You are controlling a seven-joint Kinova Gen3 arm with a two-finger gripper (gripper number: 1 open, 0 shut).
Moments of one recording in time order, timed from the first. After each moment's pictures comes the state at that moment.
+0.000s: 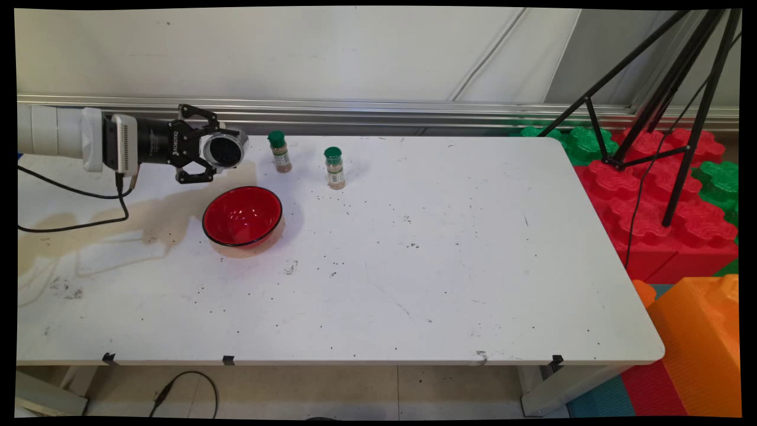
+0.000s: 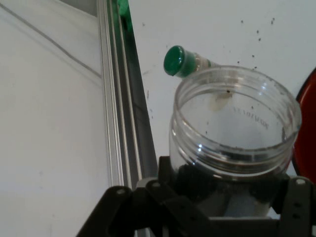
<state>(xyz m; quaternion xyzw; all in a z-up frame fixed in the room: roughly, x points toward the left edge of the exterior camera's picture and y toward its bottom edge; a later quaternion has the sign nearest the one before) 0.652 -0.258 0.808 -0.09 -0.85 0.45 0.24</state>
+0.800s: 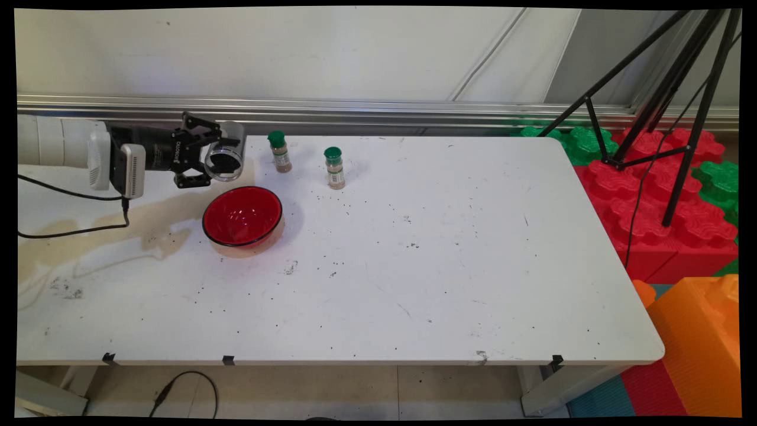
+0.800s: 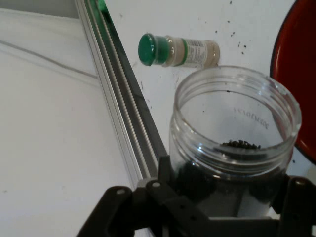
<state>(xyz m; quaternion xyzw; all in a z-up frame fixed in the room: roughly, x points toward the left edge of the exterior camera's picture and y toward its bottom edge) 0.644 -0.250 0.797 -0.18 -0.84 0.48 0.15</state>
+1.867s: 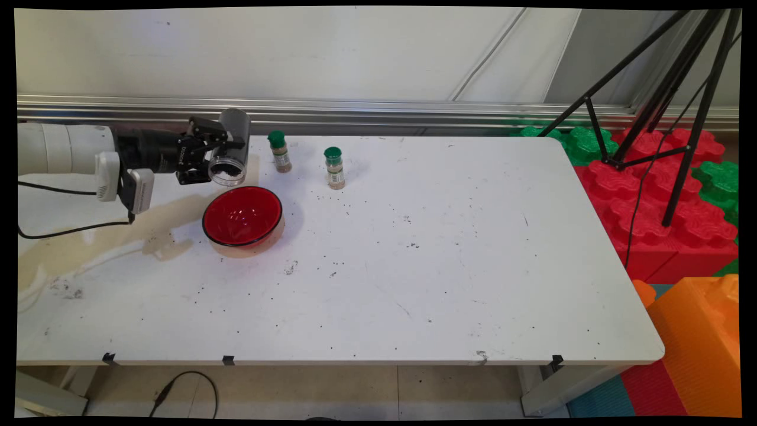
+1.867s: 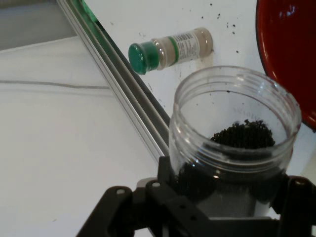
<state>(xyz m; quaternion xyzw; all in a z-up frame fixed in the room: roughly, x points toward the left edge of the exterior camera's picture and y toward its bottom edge) 0.628 -0.245 0.792 -0.29 -0.80 0.51 0.06</state>
